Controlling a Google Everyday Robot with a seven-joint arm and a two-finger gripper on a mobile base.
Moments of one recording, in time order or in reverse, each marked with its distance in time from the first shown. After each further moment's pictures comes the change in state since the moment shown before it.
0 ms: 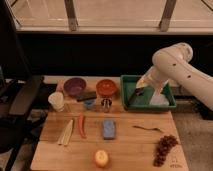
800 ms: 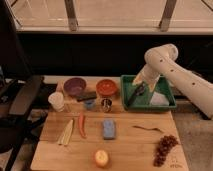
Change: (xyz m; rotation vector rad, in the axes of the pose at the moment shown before) arm 0.039 -0.011 0.072 -0.016 -0.062 0.037
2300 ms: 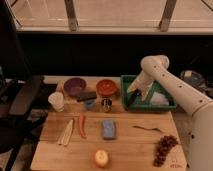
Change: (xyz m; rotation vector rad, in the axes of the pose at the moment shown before) arm -0.021 -0.009 0.082 0.038 -0.185 0.090
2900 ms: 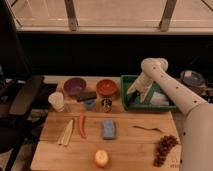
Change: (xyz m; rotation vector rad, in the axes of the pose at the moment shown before) arm 0.005 0.000 0.024 0.018 -0.053 0.047
